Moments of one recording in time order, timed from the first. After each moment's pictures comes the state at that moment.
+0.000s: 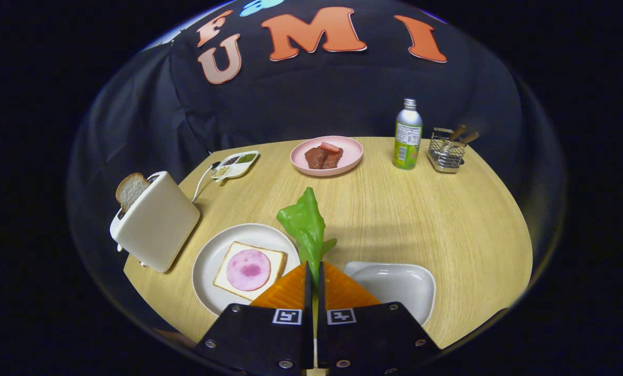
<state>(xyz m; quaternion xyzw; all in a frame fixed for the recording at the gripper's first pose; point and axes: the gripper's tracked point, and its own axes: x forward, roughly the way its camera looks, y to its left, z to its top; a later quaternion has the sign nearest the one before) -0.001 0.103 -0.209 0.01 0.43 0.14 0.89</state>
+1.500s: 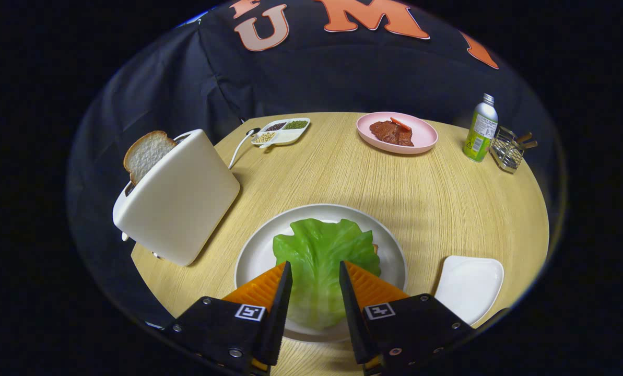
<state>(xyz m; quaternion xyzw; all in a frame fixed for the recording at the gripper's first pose) -0.023 0.216 -0.241 -0.01 0.48 0.21 0.85</state>
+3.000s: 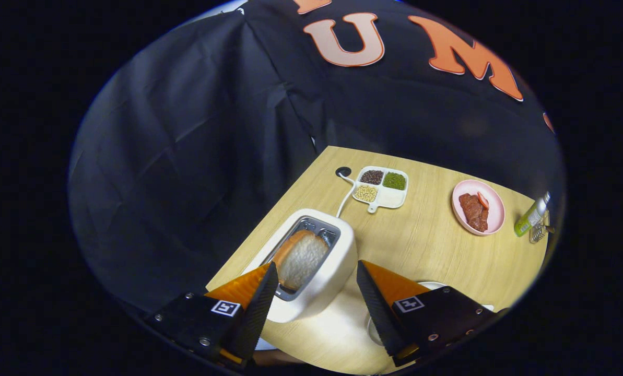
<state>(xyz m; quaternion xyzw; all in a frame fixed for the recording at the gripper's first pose) 0.005 0.440 -0.078 -0.02 0.48 0.33 0.81</state>
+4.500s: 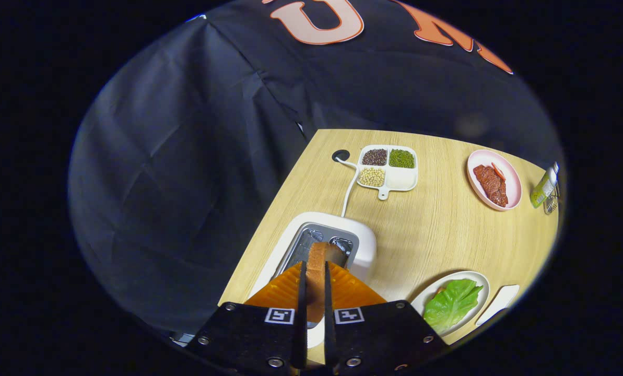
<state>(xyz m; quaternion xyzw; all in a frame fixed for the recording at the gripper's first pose) 0.022 0.470 -0.113 0.04 0.53 0.29 0.79</state>
